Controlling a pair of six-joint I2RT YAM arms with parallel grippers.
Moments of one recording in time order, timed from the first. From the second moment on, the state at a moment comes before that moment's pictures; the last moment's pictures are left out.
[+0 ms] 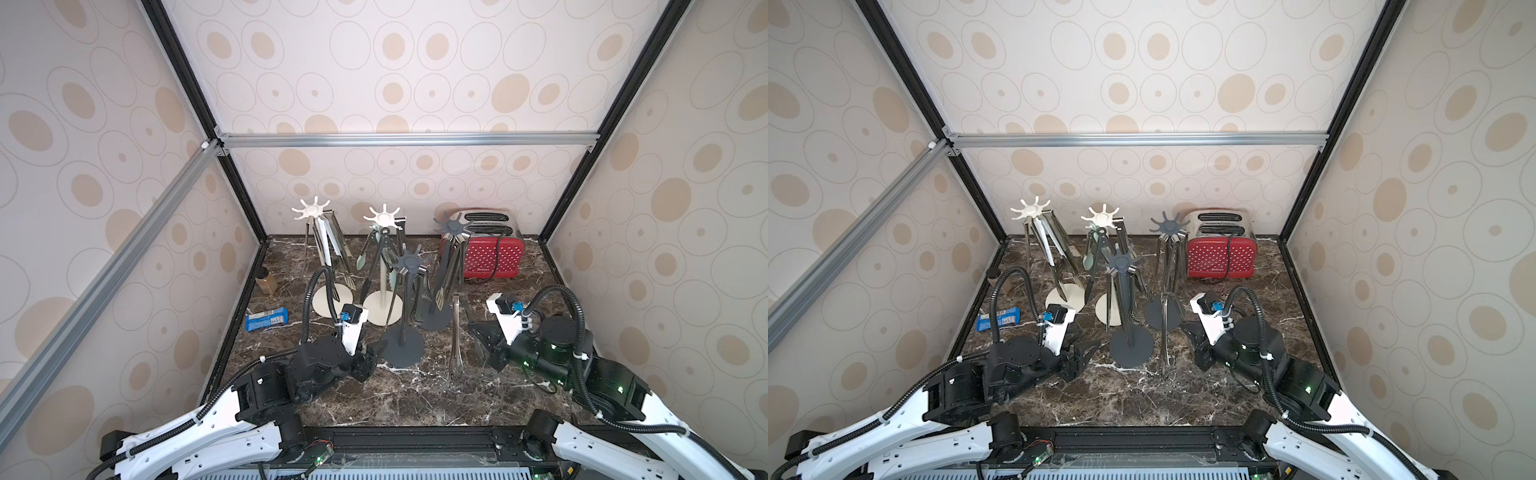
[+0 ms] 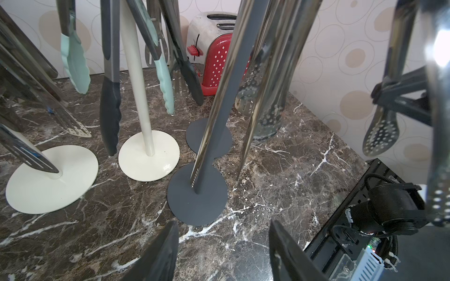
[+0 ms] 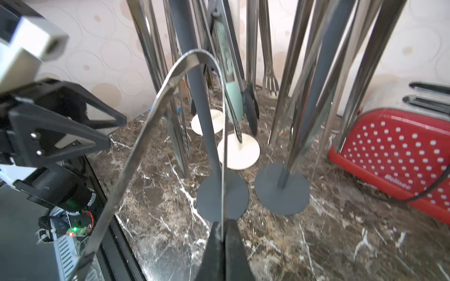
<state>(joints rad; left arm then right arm) -1.13 0.69 0.83 -0.59 -0.38 -0.44 0.84 0.66 0.95 -0.60 0.04 0.10</state>
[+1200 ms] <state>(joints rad) -1.13 0.74 0.84 -0.58 -0.38 -0.40 1.01 1.06 1.24 -0.51 0.29 -0.07</state>
